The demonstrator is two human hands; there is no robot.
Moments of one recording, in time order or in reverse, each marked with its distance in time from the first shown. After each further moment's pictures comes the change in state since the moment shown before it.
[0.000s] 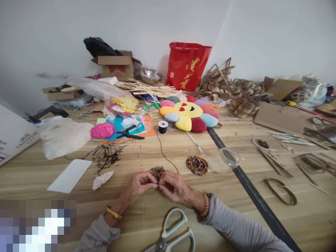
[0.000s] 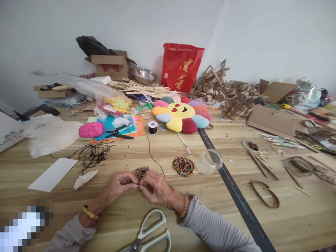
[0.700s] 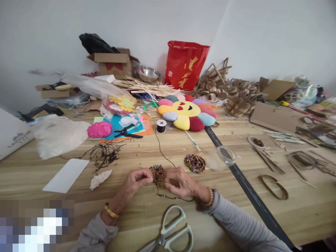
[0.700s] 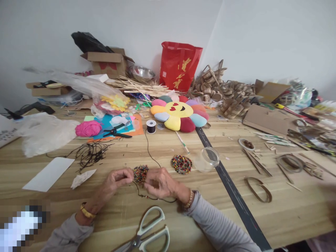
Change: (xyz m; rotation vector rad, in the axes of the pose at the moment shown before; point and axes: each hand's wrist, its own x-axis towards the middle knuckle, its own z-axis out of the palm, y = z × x) left_hand 0.001 -0.001 -0.008 -0.039 0.003 0.127; right_hand 0.002 0.005 -0.030 0.000 -0.220 0.013
